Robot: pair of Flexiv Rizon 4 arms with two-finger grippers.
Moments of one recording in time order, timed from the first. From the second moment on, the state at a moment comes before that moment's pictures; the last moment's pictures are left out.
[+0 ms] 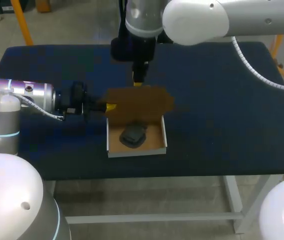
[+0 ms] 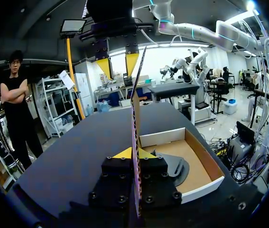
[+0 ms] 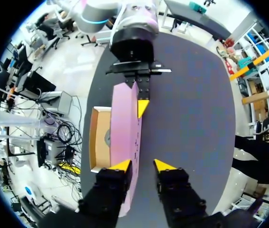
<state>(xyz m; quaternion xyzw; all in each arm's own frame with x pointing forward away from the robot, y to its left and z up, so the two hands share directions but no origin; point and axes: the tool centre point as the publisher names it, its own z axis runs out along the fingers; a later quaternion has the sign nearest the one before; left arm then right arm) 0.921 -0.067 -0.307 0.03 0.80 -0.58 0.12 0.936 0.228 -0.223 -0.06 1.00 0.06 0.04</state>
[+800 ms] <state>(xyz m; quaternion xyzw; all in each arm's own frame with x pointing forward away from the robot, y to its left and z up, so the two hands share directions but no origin) 0.920 -0.067 -0.307 0.03 0.80 -0.58 0.12 0.912 0.224 -0.229 -0.07 1.00 0.06 0.03</state>
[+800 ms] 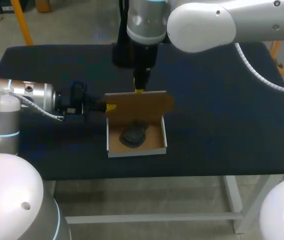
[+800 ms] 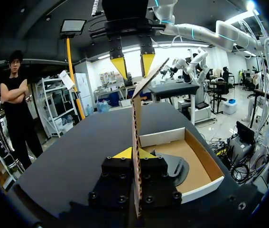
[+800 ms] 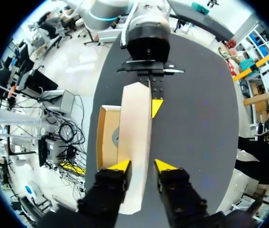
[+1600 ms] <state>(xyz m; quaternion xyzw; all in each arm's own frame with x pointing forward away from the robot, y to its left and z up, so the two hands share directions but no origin) 0.921 -0.067 -0.307 0.03 0.80 -0.58 0.12 0.914 0.226 -0.242 -0.06 1.00 0.05 0.03</state>
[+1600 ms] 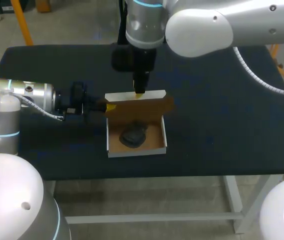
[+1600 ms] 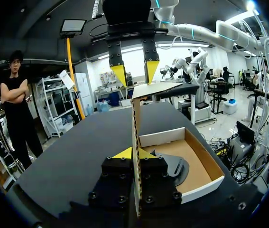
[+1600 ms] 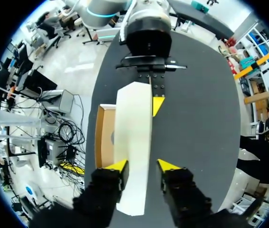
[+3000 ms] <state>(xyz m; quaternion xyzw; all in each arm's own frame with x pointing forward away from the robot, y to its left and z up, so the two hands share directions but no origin) 0.921 -0.066 -0.308 0.03 0.80 -0.58 0.12 0.927 0.235 -0.268 -0.07 1.00 0.03 -0.01</state>
